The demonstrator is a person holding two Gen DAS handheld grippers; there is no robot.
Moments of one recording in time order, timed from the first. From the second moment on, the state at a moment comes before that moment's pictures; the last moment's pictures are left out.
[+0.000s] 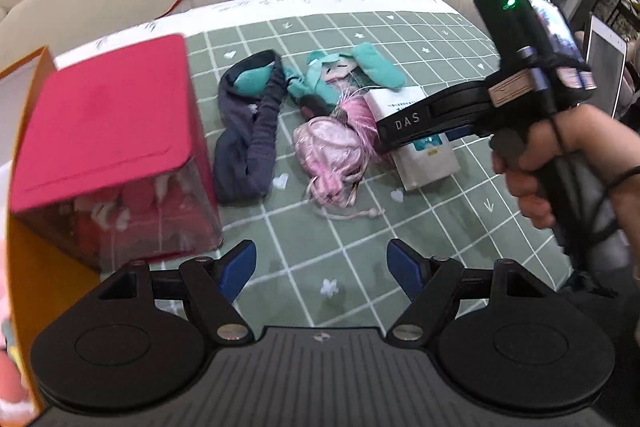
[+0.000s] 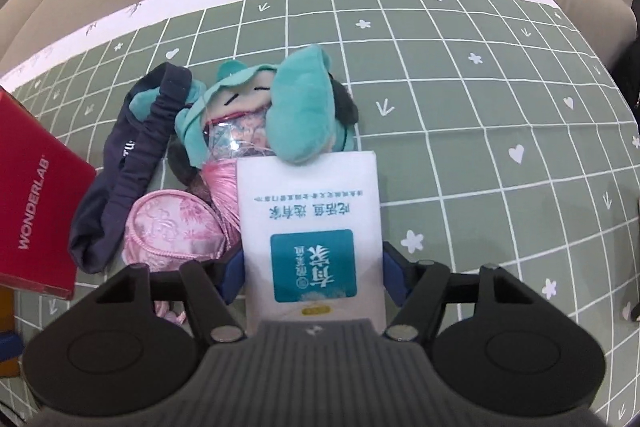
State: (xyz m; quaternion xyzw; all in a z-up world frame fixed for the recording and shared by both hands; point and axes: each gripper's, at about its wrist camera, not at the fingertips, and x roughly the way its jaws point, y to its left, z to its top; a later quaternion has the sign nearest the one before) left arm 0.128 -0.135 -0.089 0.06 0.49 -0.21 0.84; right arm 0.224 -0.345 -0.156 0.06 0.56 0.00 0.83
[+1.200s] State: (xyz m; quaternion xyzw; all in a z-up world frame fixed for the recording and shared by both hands) left arm 0.162 -0.200 -0.143 0.20 0.45 -0.18 0.85; right arm 0.209 -0.380 -0.156 0.08 0.60 0.02 0.79
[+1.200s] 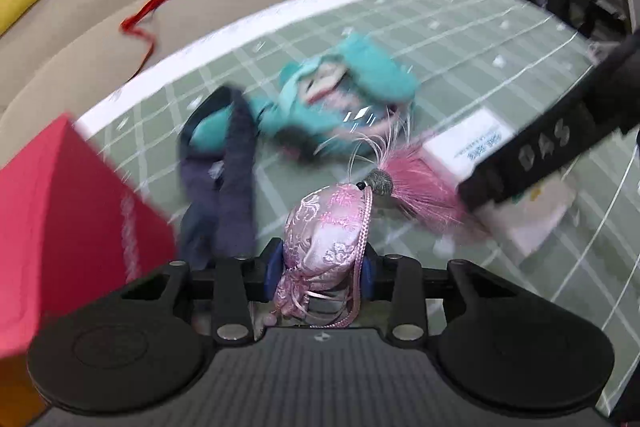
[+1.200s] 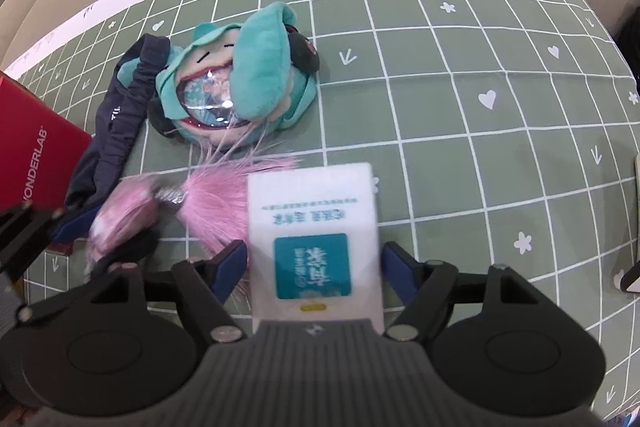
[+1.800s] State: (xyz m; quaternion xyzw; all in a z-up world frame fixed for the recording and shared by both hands) left arm 0.127 -0.149 -0.077 0.14 0.45 -0.15 0.87; right arm 0.205 -0.371 -0.158 0.04 0.60 0.02 0.80
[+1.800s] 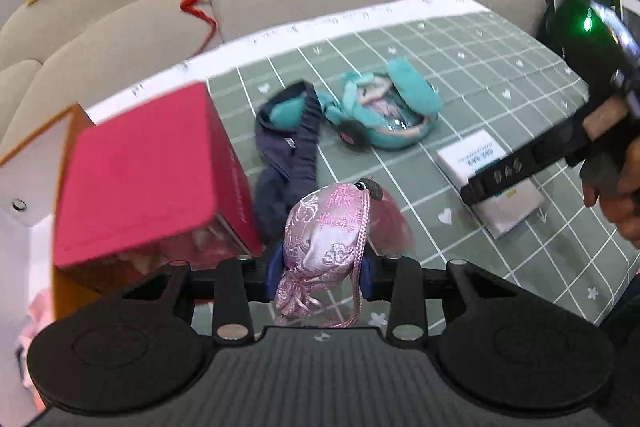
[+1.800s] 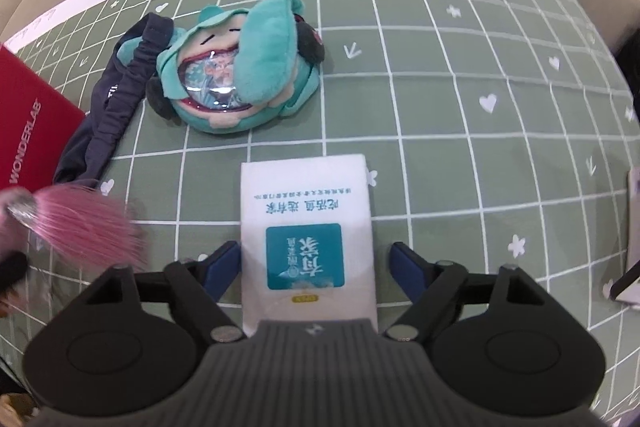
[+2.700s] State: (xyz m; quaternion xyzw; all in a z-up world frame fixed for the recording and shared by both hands) left arm 0.125 0.043 0.051 0.01 0.36 -0.02 0.93; right arm 0.183 -0.200 0.017 0.10 0.44 0.21 0.87
